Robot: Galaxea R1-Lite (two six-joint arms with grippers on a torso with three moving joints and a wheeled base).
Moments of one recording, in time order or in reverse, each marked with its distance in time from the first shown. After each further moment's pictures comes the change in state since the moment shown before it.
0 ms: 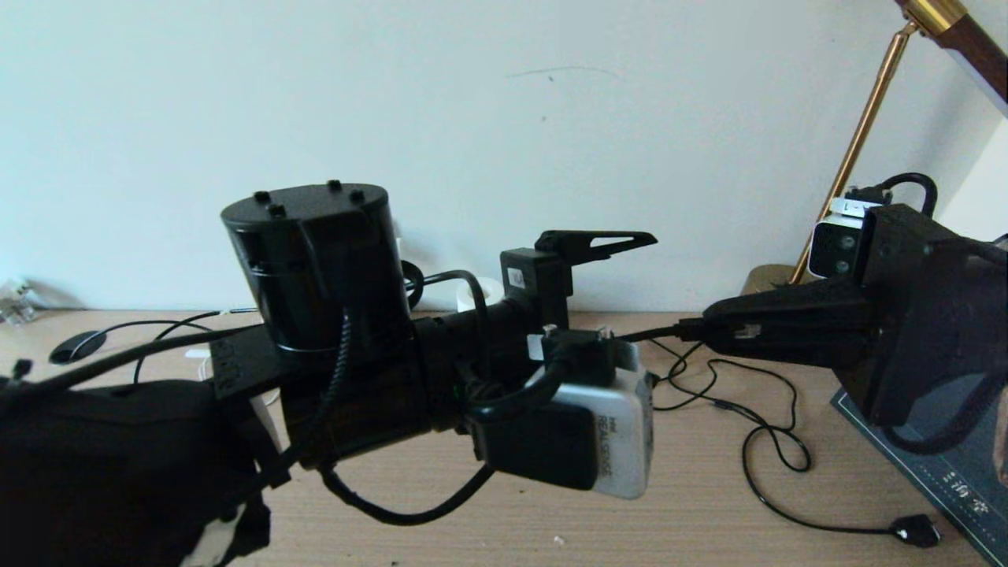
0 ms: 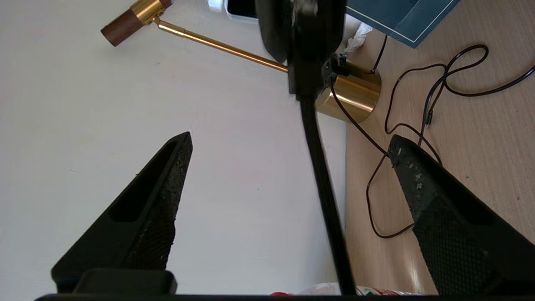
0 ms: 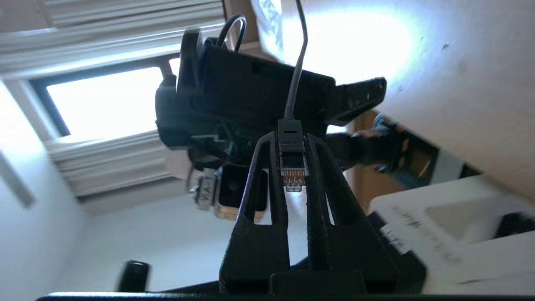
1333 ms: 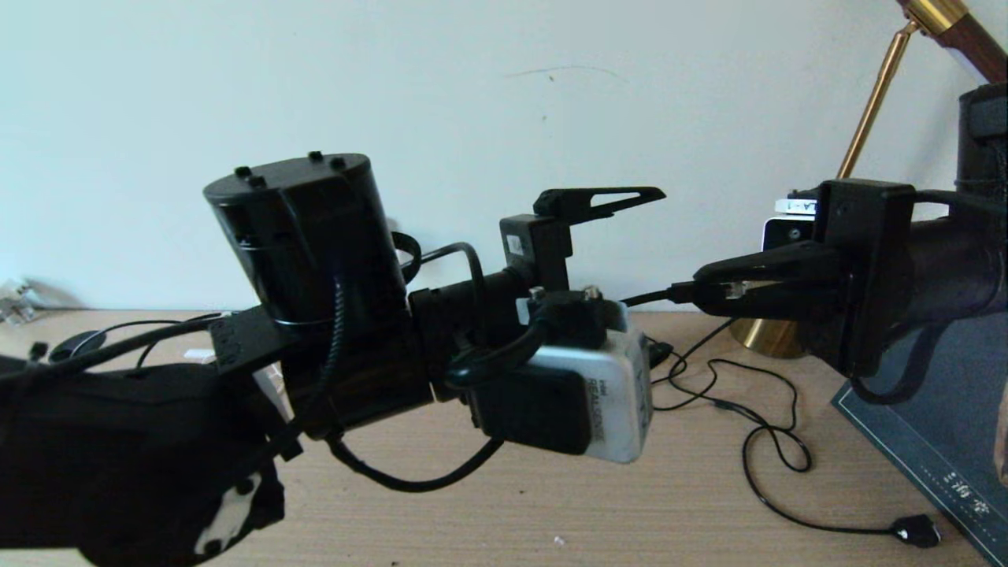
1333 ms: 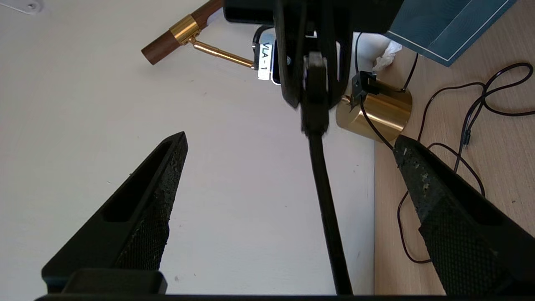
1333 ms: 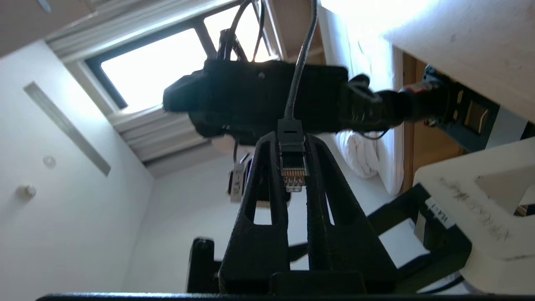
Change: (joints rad) left arm 0.018 0.015 -0.038 -0.067 -0.058 -0.001; right arm -0.106 0.144 -0.111 -0.028 0.301 0.130
